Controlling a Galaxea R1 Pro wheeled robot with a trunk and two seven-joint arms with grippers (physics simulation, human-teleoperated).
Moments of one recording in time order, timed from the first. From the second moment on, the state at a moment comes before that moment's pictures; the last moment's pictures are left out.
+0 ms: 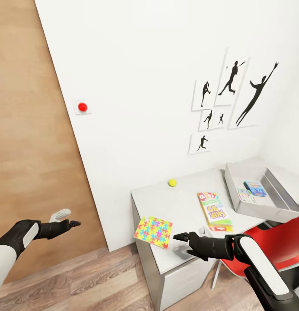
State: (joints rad) left arm -0.86 0.39 0.10 -0.33 0.22 0.62 -0.53; right arm -0.33 -0.22 0.15 -1.47 -1.60 1.05 -0.51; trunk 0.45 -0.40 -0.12
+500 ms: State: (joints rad) left arm -0.86 0.39 0.10 -0.33 0.22 0.62 -0.53; right arm -0.33 -0.22 0.15 -1.47 -1.60 1.05 -0.51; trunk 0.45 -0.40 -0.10
